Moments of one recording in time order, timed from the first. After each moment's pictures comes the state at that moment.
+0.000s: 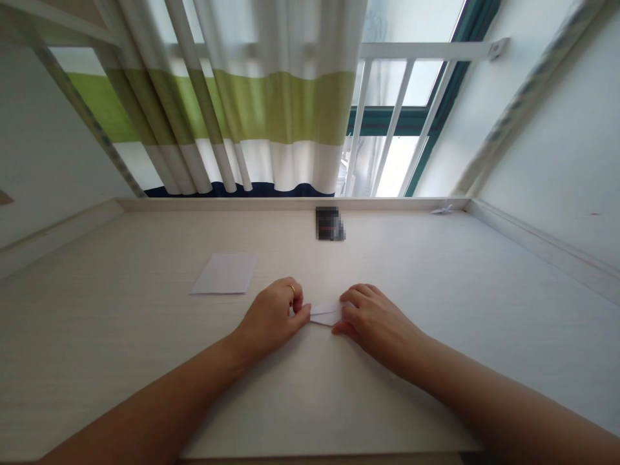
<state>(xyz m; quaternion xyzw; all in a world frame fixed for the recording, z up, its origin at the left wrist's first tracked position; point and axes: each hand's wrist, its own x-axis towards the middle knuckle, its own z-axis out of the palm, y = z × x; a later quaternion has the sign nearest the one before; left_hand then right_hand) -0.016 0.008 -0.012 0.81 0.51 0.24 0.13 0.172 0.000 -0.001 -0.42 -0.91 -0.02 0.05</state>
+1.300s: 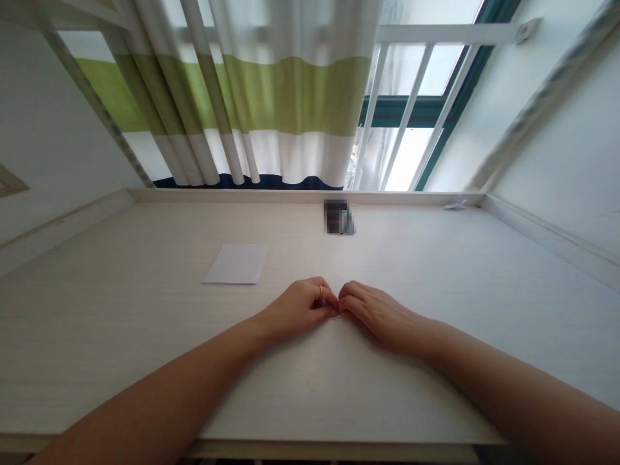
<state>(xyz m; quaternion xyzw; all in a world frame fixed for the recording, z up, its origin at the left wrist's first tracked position) -0.008 0.021 -0.021 0.83 0.38 0.23 0.34 0.180 0.013 -0.012 -0.28 -0.95 0.10 0.08</state>
